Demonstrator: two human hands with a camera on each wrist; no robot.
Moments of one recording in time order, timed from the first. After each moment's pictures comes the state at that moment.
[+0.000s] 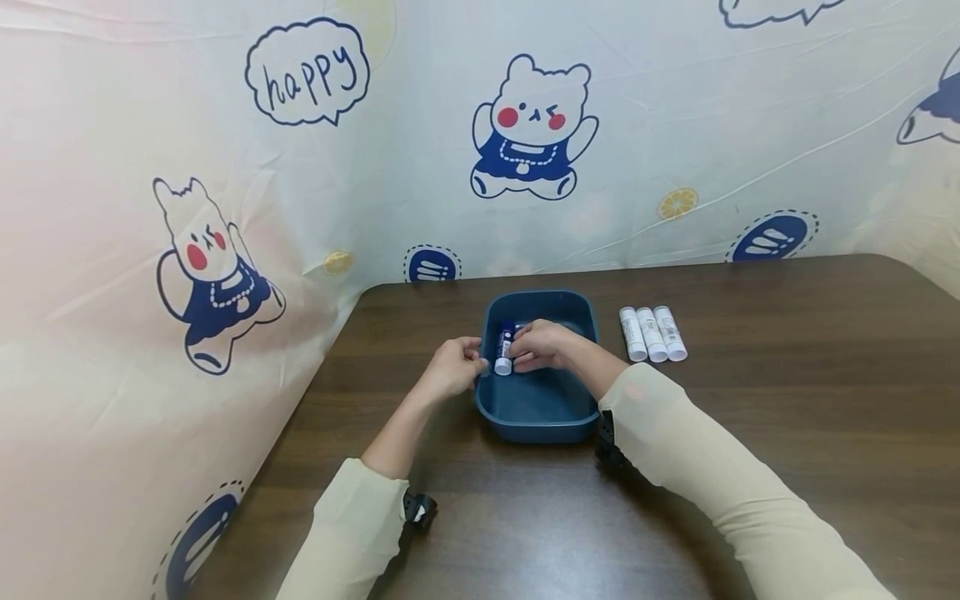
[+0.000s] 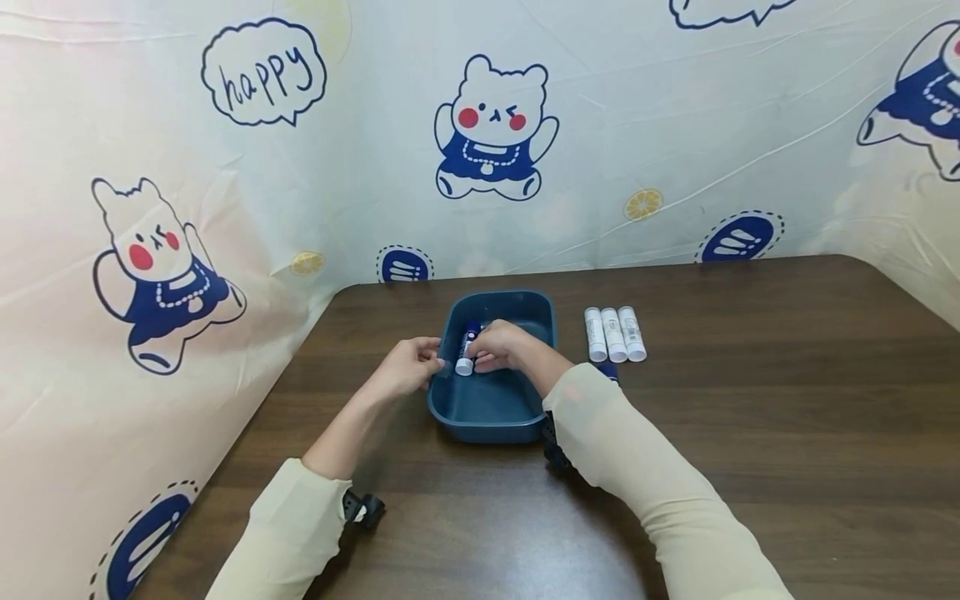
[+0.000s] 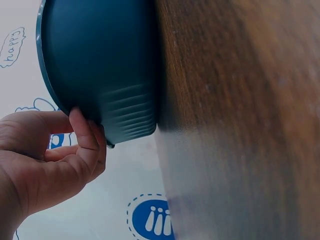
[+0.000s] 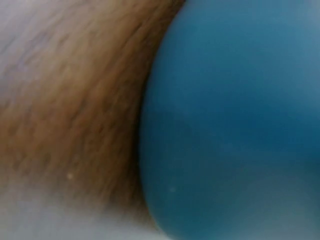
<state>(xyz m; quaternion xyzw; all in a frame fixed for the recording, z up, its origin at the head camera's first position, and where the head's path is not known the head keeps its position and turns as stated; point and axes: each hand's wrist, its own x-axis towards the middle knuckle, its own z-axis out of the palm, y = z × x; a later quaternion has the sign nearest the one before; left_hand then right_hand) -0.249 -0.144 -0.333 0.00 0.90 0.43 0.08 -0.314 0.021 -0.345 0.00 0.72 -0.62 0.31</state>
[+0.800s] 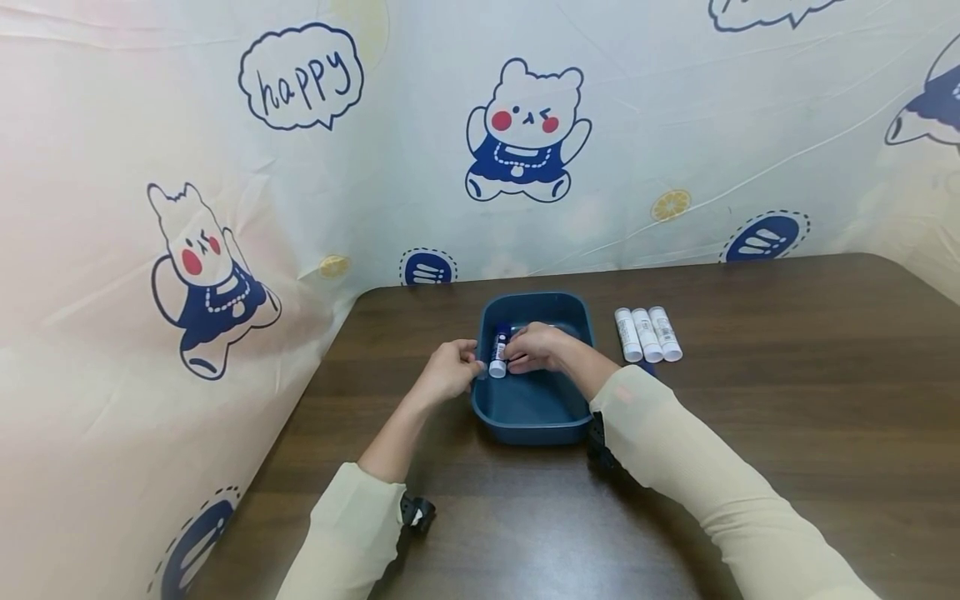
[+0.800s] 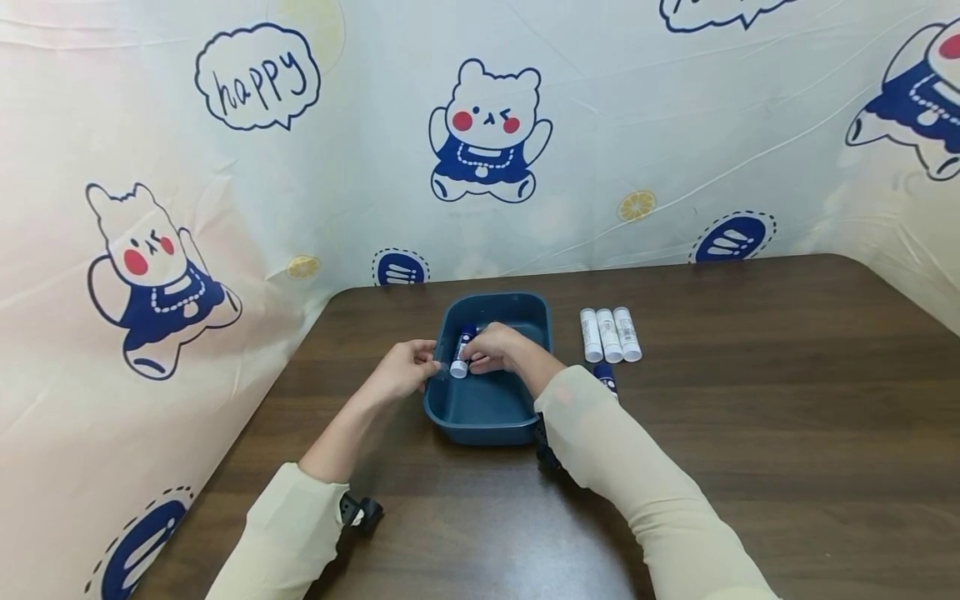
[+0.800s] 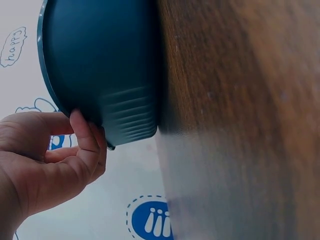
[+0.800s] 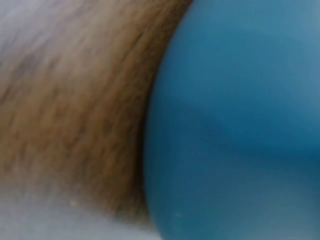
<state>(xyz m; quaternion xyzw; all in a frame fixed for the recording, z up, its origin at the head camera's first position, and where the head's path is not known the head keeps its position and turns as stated) -0.246 -0.144 -0.331 0.01 0.90 0.43 0.07 -0.315 0.018 -0.347 0.01 0.72 -0.62 0.31</state>
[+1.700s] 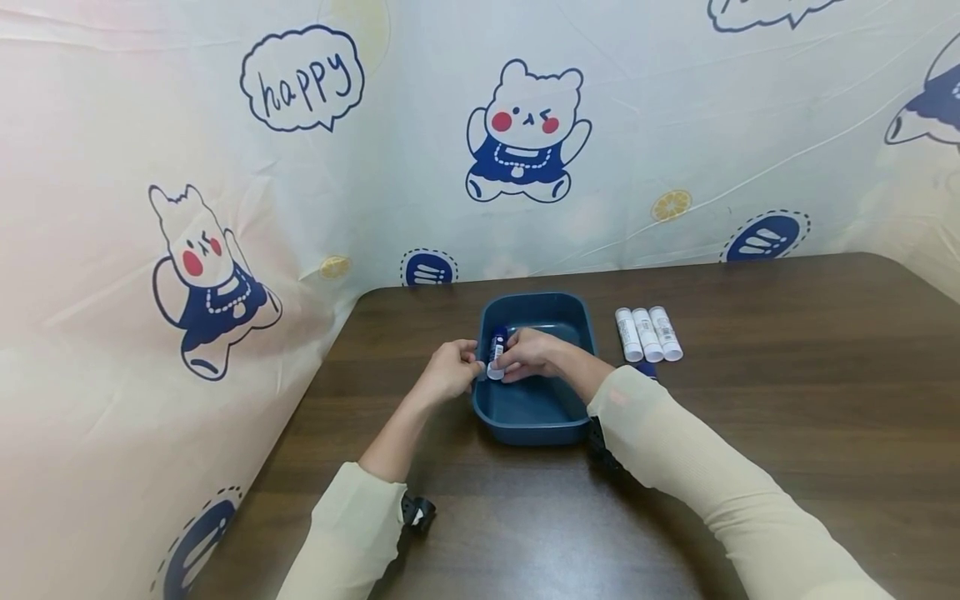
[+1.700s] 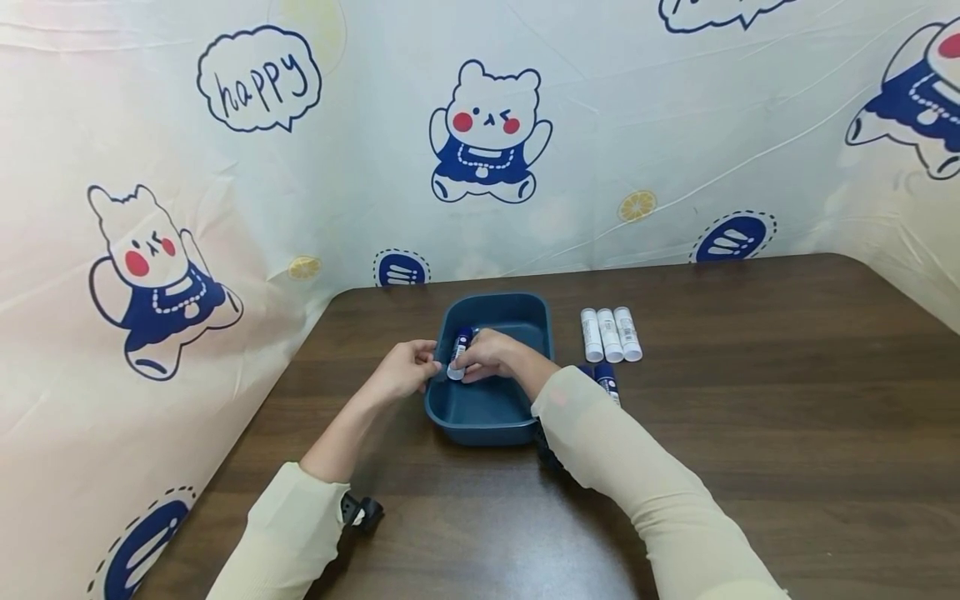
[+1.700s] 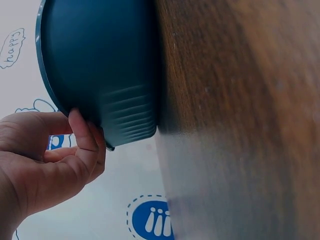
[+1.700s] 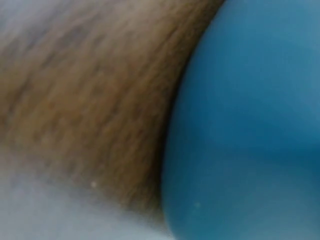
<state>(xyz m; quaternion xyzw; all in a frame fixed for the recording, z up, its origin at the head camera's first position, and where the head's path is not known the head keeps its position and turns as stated) -0.247 -0.144 -0.332 0.01 0.90 0.43 0.08 -0.311 0.012 -0.353 -0.05 0.72 -0.60 0.33</state>
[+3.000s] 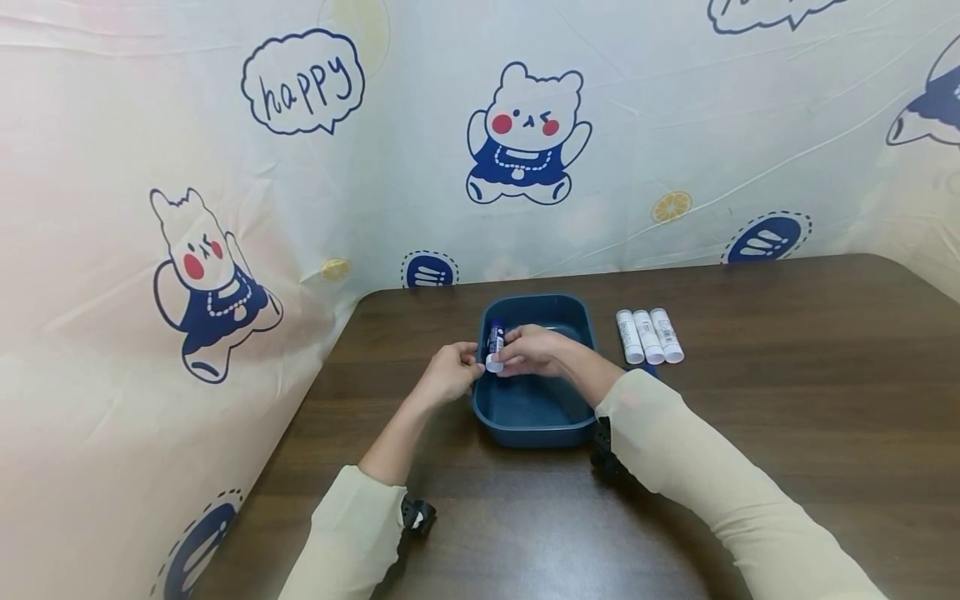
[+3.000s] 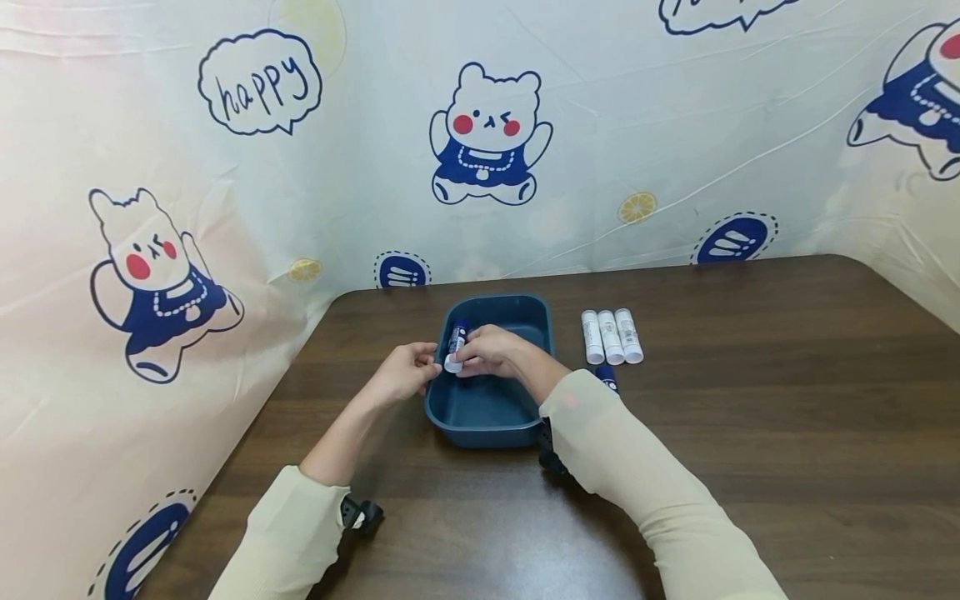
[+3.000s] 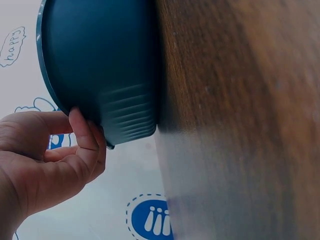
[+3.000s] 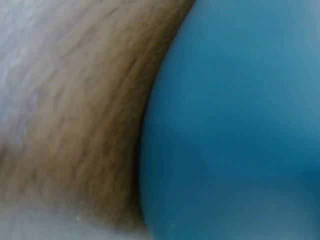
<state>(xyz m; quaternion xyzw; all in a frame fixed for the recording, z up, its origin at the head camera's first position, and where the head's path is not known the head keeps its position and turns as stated) -0.249 -0.145 -0.333 0.00 0.89 0.44 0.09 -0.313 0.015 -0.350 -0.04 0.64 -0.69 0.34</state>
